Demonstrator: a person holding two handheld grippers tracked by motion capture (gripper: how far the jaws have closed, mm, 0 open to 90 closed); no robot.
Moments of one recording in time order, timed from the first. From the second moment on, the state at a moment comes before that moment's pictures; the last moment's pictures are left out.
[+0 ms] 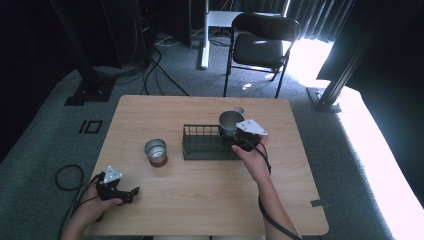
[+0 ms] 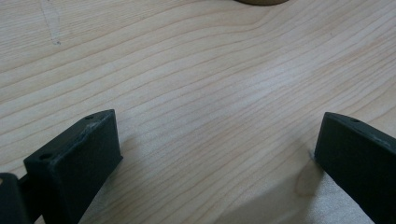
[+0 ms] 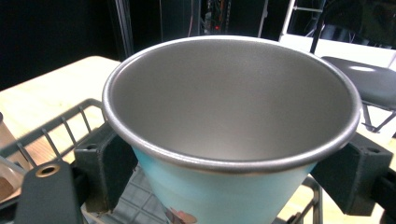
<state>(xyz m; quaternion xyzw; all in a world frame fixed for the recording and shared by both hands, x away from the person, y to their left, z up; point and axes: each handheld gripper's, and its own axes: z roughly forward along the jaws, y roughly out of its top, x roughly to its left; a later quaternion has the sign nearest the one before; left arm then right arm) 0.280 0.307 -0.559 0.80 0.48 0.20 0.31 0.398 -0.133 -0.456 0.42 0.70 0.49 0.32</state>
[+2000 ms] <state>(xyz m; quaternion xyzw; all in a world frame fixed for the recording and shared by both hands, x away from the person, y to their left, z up) 0.280 0.307 -0.559 0.80 0.48 0.19 0.32 0.375 -0.154 -0.479 0.42 0.72 0.47 0.29</state>
